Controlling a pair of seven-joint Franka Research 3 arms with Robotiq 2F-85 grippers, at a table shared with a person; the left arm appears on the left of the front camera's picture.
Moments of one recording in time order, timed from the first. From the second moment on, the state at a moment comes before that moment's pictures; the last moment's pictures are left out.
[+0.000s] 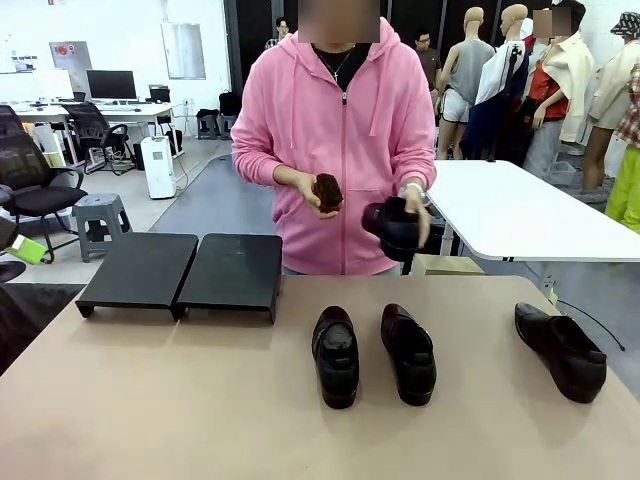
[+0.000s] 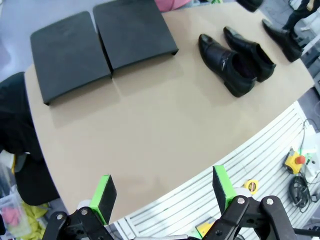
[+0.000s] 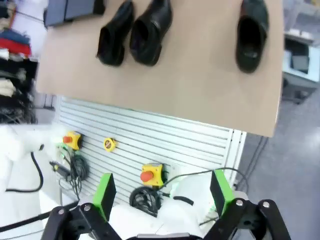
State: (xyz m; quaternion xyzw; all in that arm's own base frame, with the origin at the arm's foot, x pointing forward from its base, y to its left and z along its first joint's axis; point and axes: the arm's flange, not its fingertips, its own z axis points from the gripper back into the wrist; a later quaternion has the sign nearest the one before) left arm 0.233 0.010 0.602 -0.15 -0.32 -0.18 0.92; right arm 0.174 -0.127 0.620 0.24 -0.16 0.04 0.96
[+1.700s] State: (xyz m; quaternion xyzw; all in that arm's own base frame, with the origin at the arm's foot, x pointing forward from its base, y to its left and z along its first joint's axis) left arm 0.233 0.010 0.602 -0.15 -0.32 -0.18 0.92; right arm 0.259 -0.103 0.610 0.25 -0.23 -0.09 0.94
